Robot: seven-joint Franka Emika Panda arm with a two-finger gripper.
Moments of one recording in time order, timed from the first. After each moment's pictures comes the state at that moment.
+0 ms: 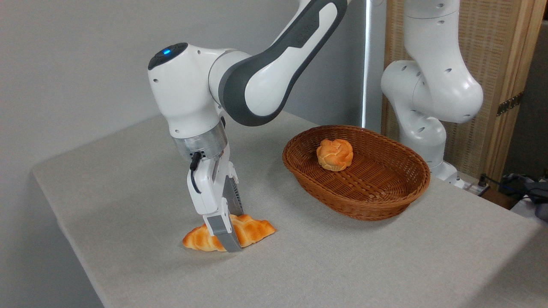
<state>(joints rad) -0.08 0.11 -0.06 -1.99 0.09 2.03 1.26</state>
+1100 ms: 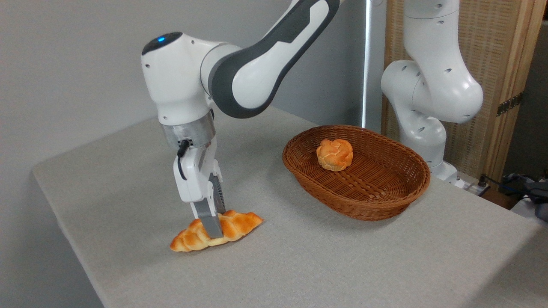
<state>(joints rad) -0.09 0.12 -0.10 -1.95 0.09 2.07 1.21</state>
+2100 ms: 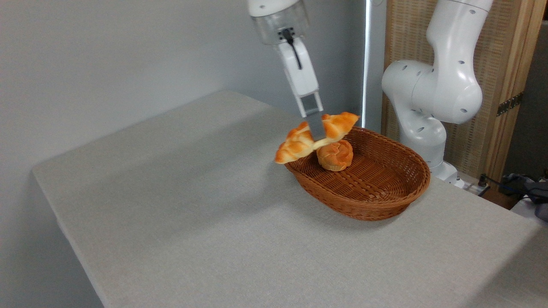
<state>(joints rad) -0.14 -0.48 0.03 -2.18 0.06 1.50 1.22</state>
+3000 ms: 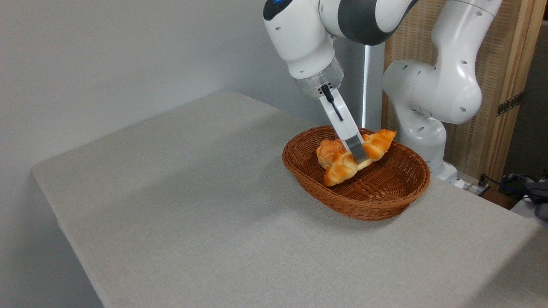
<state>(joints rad) -0.16 -0.57 0.08 -2.48 0.09 1.52 1.23</state>
